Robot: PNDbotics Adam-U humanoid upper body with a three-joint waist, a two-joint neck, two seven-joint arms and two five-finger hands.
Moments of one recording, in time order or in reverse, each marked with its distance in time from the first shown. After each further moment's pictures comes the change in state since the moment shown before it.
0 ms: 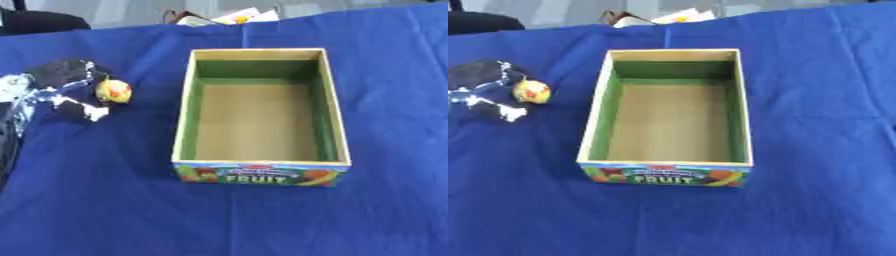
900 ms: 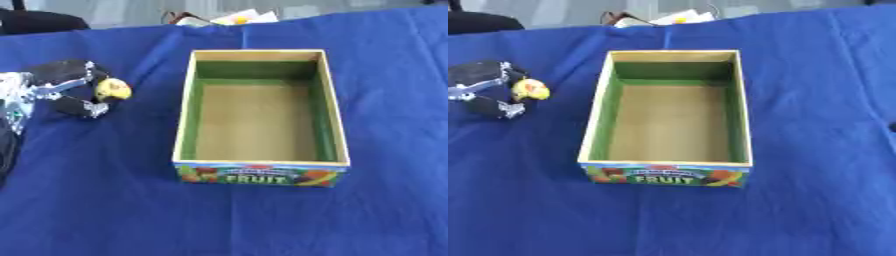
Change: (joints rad) left arm 0.014 -0.004 -0.005 -0.060 0.269 0.034 -0.270; right arm 0.007 0.000 0.000 0.000 0.000 0.006 0.003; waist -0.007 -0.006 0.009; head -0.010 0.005
